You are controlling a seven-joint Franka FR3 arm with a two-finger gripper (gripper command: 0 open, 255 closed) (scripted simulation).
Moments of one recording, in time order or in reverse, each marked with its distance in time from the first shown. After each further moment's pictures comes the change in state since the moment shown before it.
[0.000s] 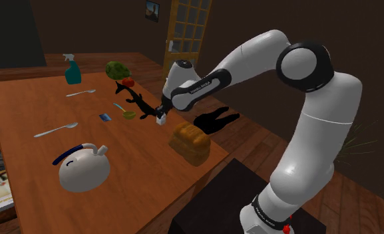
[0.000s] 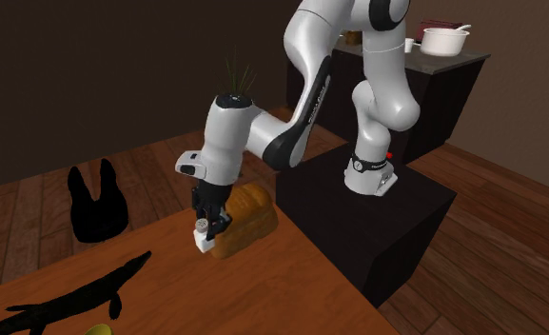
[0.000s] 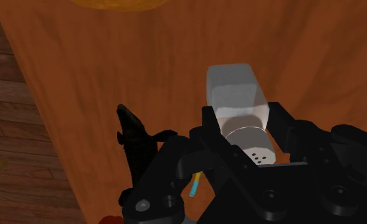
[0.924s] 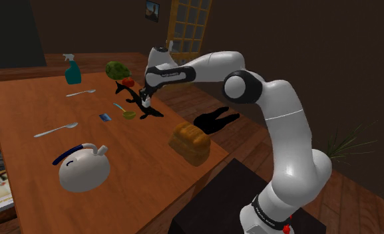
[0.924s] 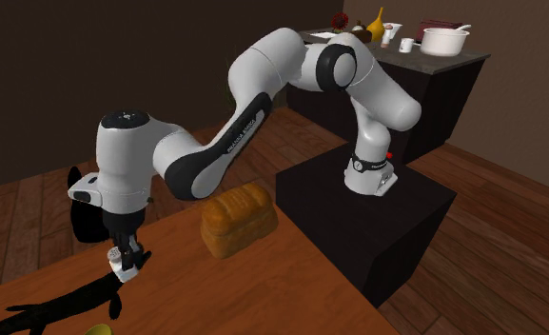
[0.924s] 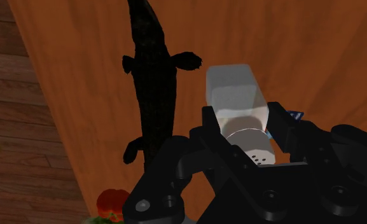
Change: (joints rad) arm 0.079 0.554 -0.031 0.912 0.003 -0.361 -0.121
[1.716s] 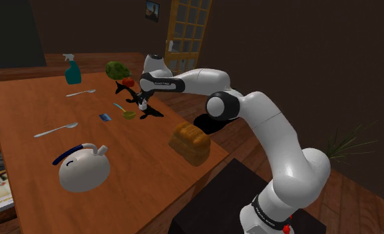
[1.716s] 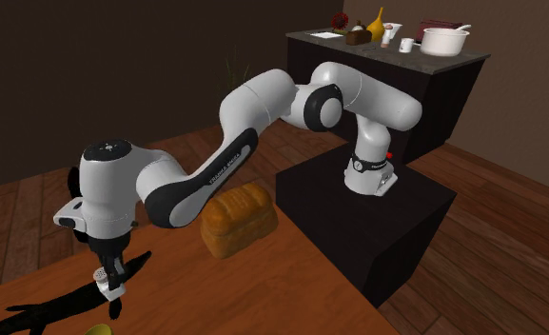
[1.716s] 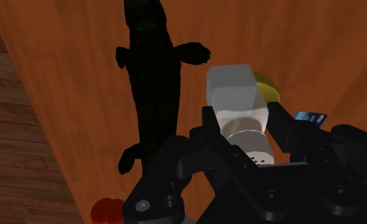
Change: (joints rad) arm 0.052 0.294 -0.018 0.408 0.006 -0.106 -0.050
